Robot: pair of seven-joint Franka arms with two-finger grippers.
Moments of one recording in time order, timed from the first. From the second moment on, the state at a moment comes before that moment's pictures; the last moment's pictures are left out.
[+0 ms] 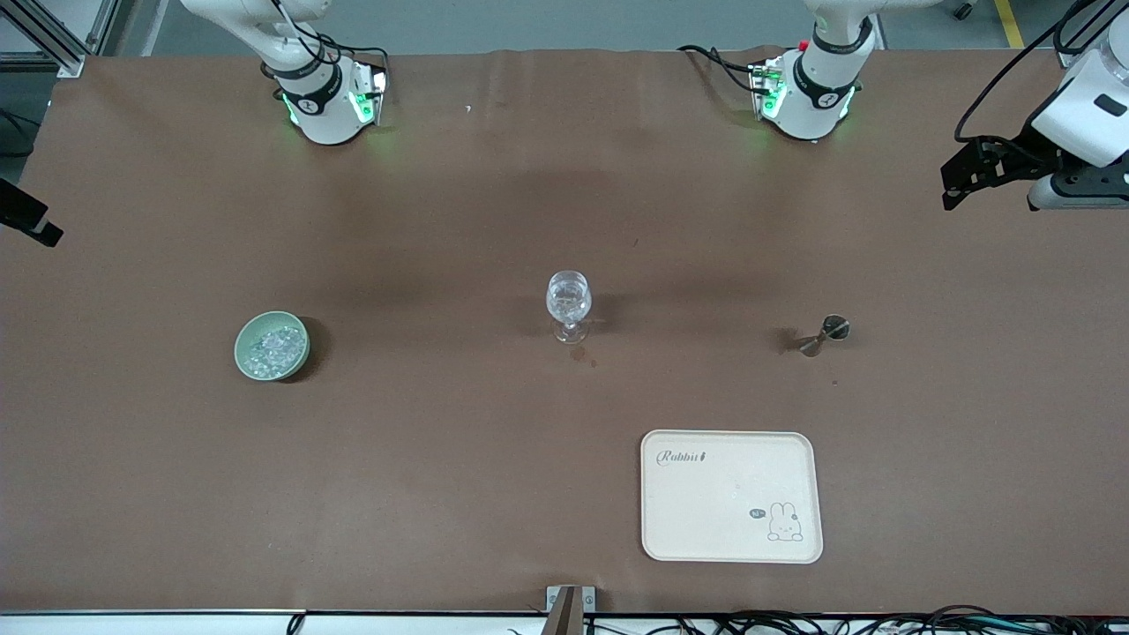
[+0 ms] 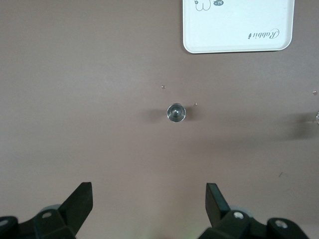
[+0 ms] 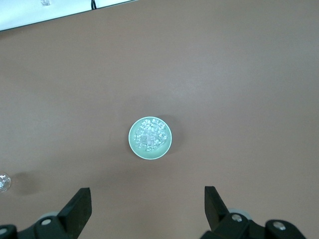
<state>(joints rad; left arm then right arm) 0.07 -0.13 -0.17 -1.68 0.03 1.58 -0.04 -0.04 0.00 -0.08 -1.46 0.02 1.54 0.09</state>
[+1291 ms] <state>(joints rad) 0.19 0.28 -0.17 -1.60 -0.01 1.57 -0.30 -0.06 0.01 -0.03 -1.46 0.02 1.51 0.09</state>
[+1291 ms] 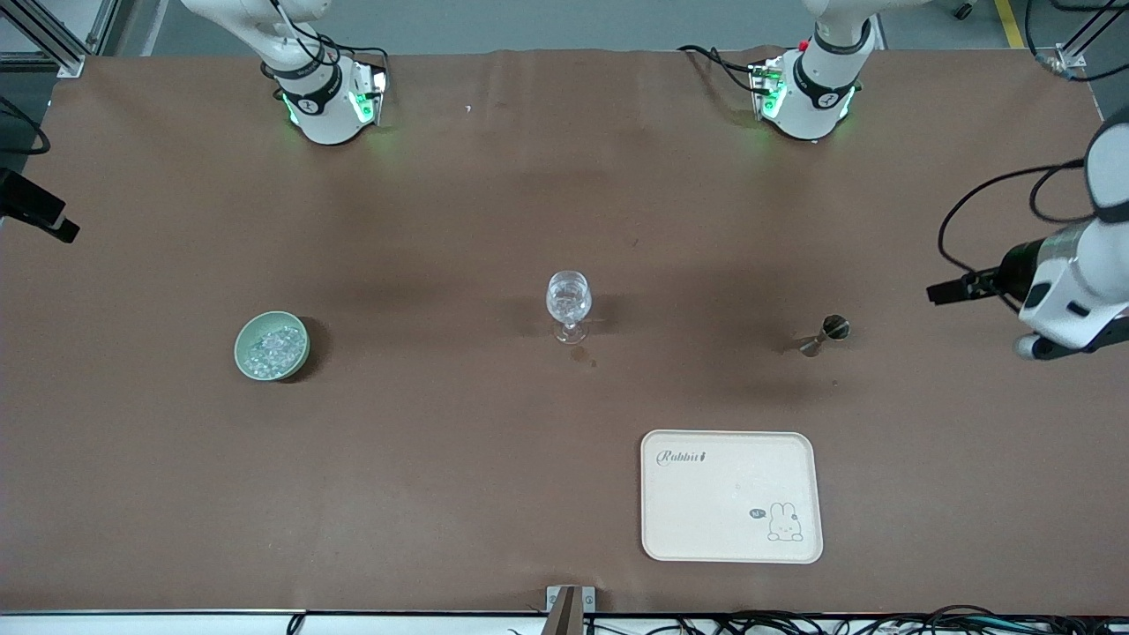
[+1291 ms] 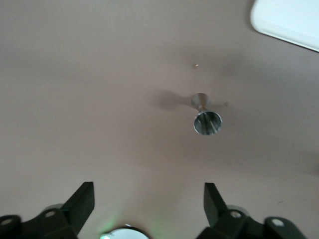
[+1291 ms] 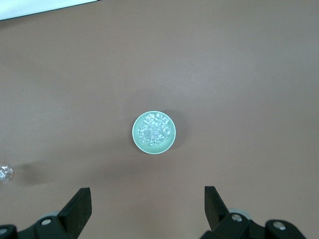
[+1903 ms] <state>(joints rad) 0.36 0.65 -0.17 -1.54 -0.43 1.65 -0.58 -0.05 0.11 -0.02 -1.77 0.02 1.87 0.09</state>
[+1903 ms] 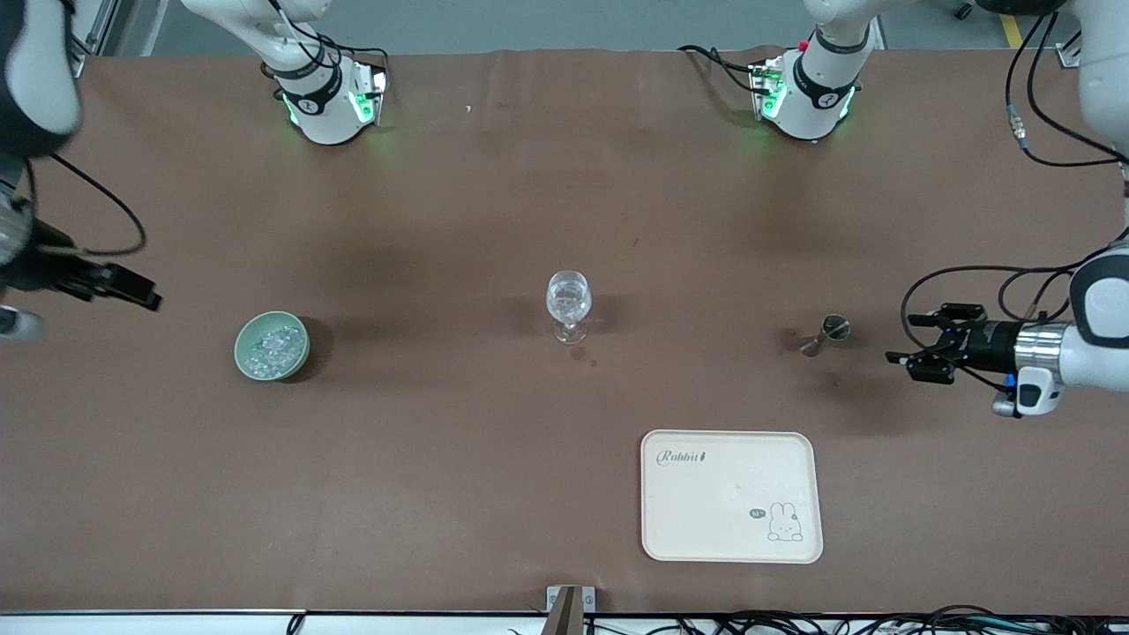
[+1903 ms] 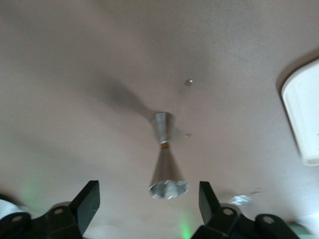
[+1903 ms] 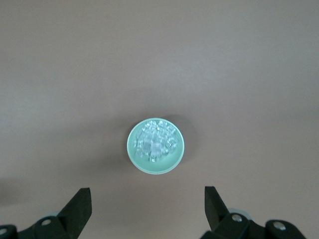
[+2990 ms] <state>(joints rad) 0.39 0.84 -0.17 -1.59 -0.70 1.66 -0.61 -0.04 0.33 -0.01 -2.16 0.02 2.45 -0.05</state>
